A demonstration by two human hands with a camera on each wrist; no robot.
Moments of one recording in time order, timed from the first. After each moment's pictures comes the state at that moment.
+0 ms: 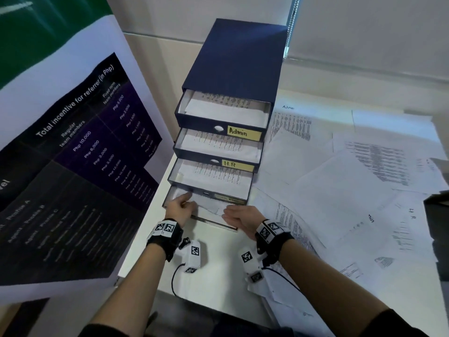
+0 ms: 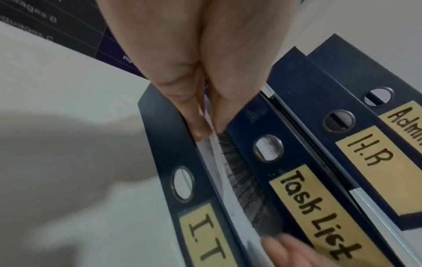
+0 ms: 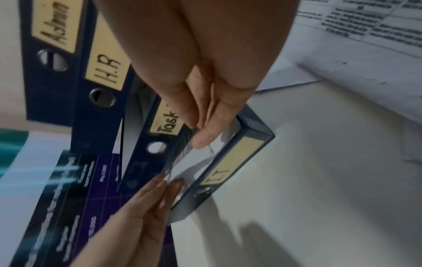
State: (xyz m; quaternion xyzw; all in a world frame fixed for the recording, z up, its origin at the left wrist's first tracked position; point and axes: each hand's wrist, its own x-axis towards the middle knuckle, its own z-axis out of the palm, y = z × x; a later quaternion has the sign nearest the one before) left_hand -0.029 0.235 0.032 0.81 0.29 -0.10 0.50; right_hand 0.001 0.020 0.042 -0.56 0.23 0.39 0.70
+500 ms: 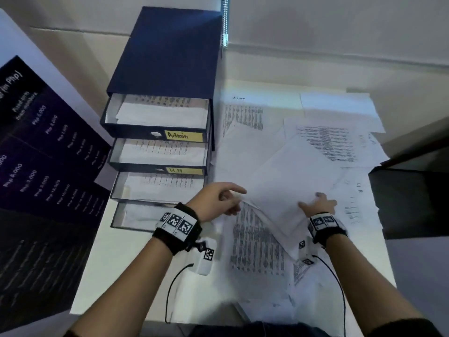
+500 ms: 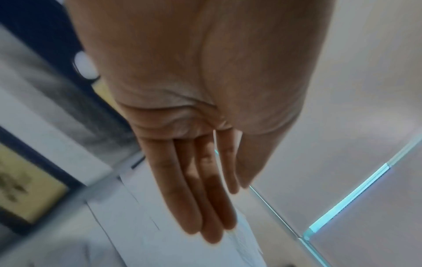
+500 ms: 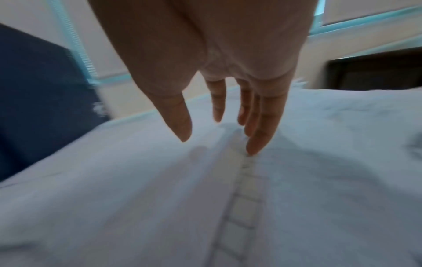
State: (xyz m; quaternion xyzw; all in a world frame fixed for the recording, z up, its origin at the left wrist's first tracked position) left_hand 0.032 0.057 0.132 0.79 -0.07 -0.32 0.52; right_hand 0.036 -0.272 0.017 -0.86 0.40 0.20 0.22
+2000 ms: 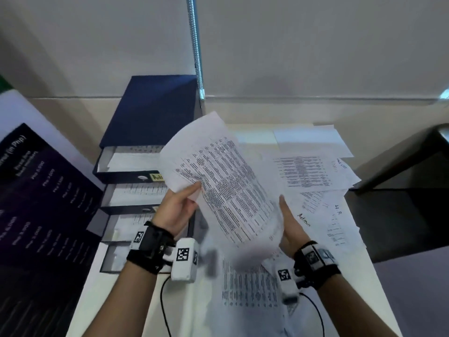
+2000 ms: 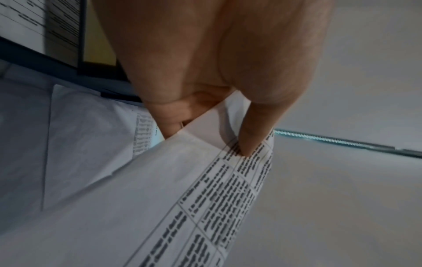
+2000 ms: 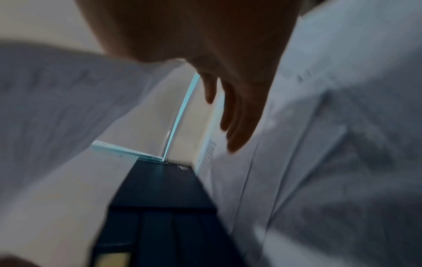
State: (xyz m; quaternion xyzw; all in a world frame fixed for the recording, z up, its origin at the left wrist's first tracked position) left_hand 0.063 0.058 0.194 0.48 0.07 -0.16 0.86; right_hand 0.012 -0.209 0.135 -0.52 0.29 0.16 0.79
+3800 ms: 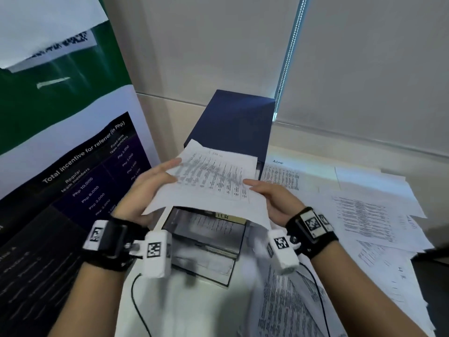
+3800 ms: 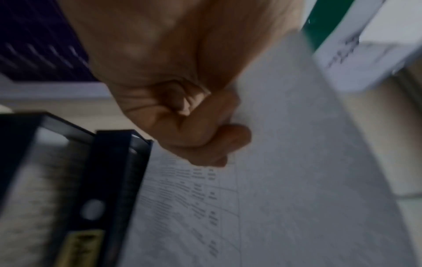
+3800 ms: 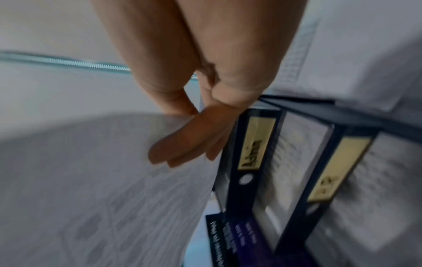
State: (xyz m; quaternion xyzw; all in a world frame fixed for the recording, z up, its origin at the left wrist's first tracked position) left_hand 0.031 0.246 0.287 0.60 0.17 -0.03 0.78; right_hand 0.116 -0.029 0.235 -0.52 0.12 0.33 0.78
